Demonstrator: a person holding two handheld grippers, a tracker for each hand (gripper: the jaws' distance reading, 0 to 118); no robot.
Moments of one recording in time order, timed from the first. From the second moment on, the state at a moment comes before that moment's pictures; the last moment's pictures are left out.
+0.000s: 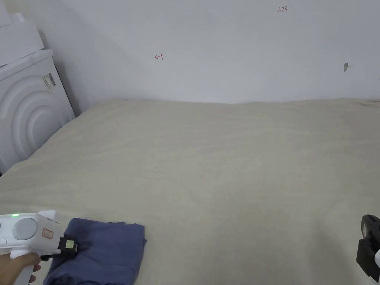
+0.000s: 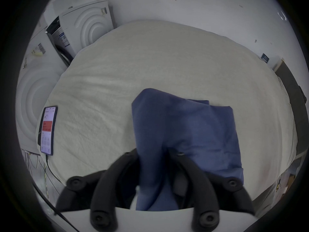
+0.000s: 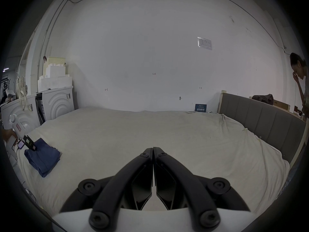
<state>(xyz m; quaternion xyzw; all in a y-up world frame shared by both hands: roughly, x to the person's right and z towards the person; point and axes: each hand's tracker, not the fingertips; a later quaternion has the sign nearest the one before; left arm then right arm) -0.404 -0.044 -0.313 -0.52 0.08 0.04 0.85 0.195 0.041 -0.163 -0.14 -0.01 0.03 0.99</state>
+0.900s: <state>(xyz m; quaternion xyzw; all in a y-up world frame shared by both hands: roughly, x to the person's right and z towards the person) -0.292 0.115 -0.245 -0.20 0.05 0.01 0.98 0.237 0.095 -0.153 -0.05 -0.01 0.03 1.00</state>
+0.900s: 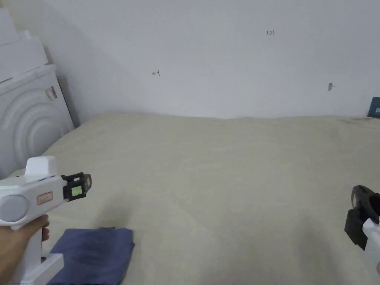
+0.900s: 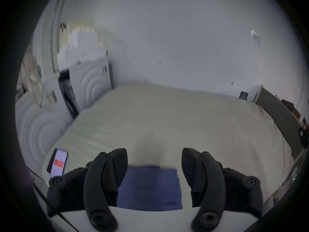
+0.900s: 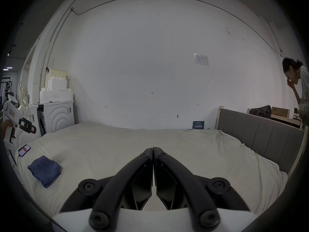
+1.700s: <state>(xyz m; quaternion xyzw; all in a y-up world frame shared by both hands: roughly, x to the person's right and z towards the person) -0.079 0.067 -0.189 0.07 0.02 -0.05 1.00 0.263 0.094 -0.149 0.00 -0.04 0.03 1.00</state>
